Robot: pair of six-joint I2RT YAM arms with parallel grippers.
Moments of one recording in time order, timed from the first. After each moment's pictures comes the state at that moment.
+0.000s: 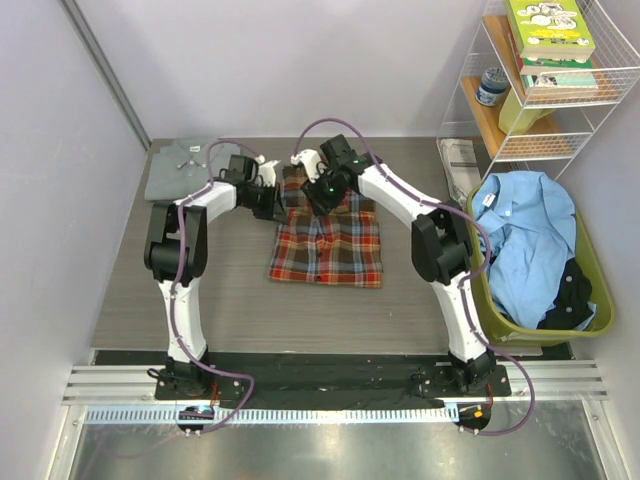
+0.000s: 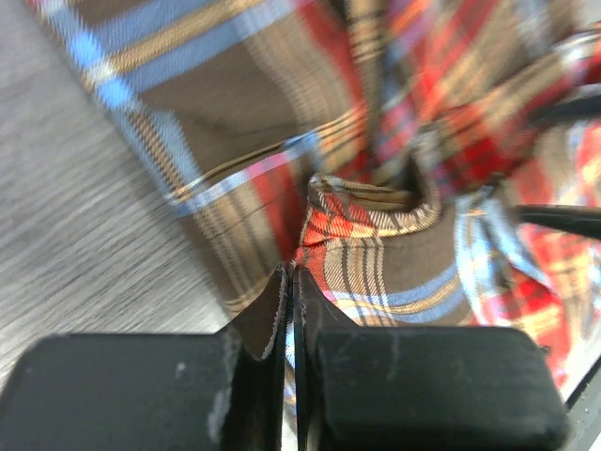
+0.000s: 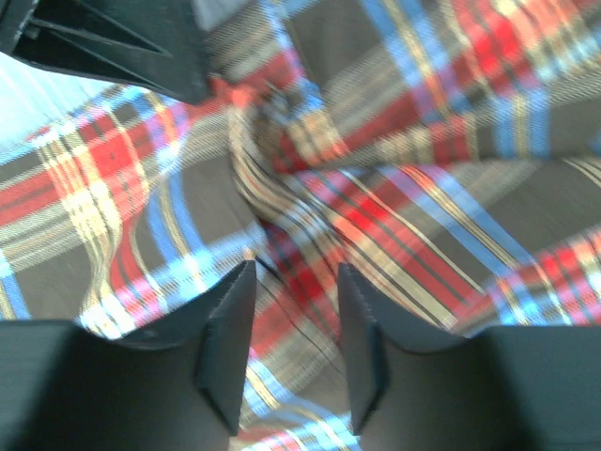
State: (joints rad) left arm -0.19 2.10 1.48 -0.36 0.62 -0.03; right arm 0.57 2.27 2.01 -0.69 -0.31 -0.35
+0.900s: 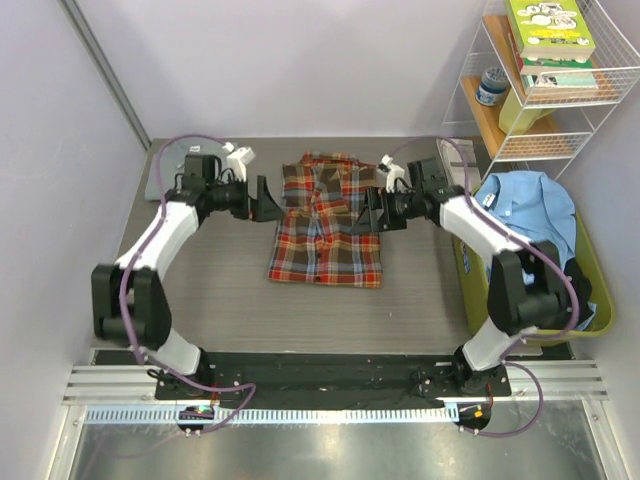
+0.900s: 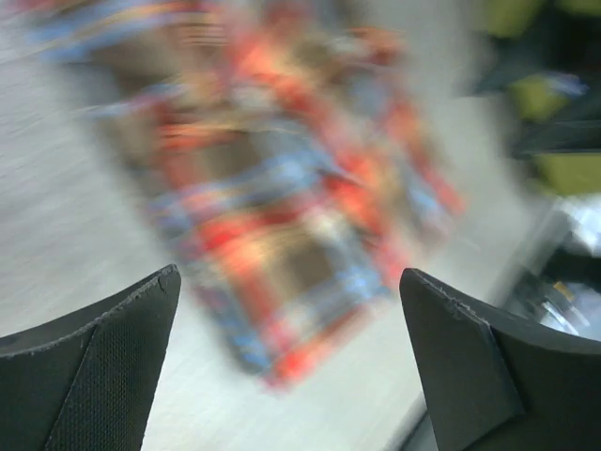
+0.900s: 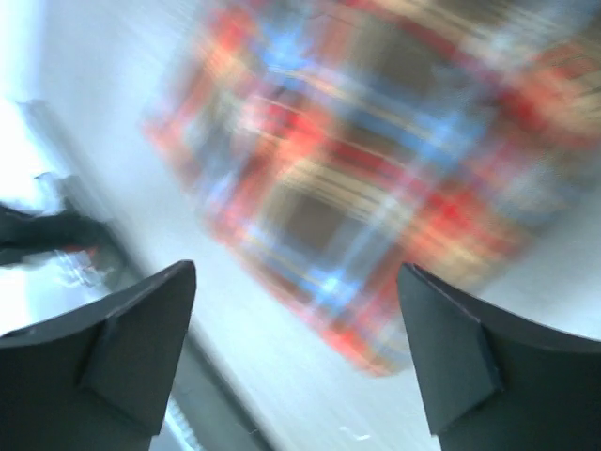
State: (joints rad) left arm -0.11 1.64 1.24 -0.41 0.73 -0.06; right arm 0.27 1.71 1.27 -0.50 -0.65 0.10
